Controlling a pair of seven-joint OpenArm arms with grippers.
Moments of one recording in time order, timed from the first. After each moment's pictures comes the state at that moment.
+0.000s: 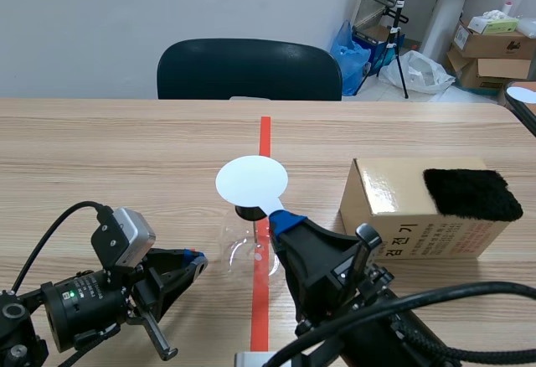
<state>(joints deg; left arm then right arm) 3.6 -26.1 28.5 60.4 -0.9 -27.0 -33.1 -23.8 23.7 -33.5 89.9 -86.5 -36.8 3.6</state>
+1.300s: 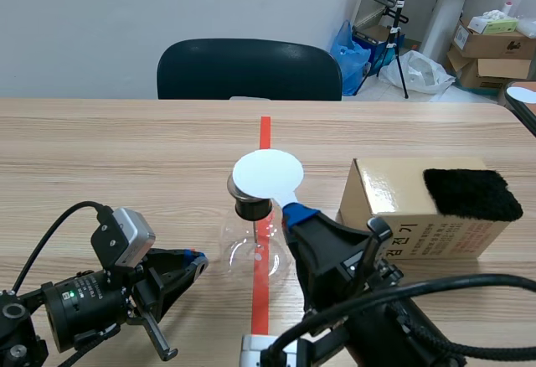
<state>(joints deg) 3.6 -26.1 28.5 60.4 -0.9 -27.4 -33.3 -23.8 23.7 -33.5 89.9 -86.5 -36.8 -1.1</state>
